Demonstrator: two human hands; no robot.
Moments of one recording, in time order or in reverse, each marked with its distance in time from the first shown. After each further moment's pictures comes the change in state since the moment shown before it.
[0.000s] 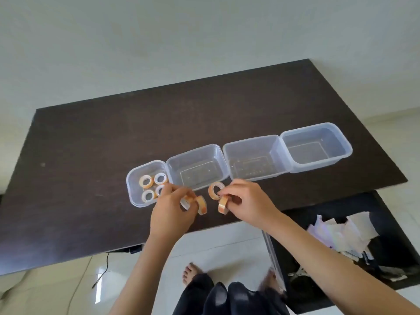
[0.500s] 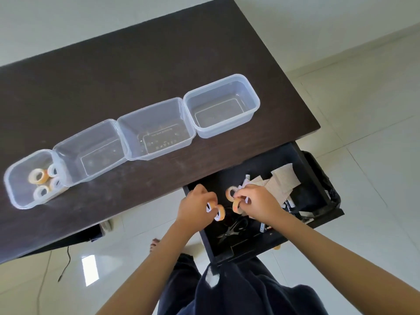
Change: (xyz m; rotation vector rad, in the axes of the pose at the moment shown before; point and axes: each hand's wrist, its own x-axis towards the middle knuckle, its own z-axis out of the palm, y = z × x) left_hand -0.044 0.113 0.239 0.264 -0.571 0.306; right_hand -0.169 0.211 -0.051 -0.061 -0.085 0.446
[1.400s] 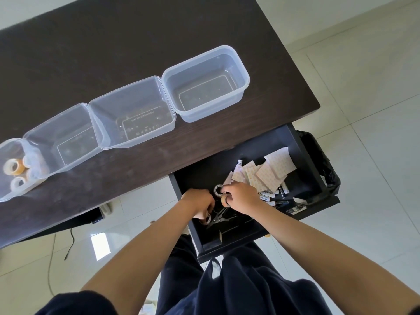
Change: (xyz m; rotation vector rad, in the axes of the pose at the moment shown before) left_hand 0.049 0.001 0.049 0.451 -0.658 0.136; right_hand 0.019 0.037 0.051 -0.172 -0.203 0.018
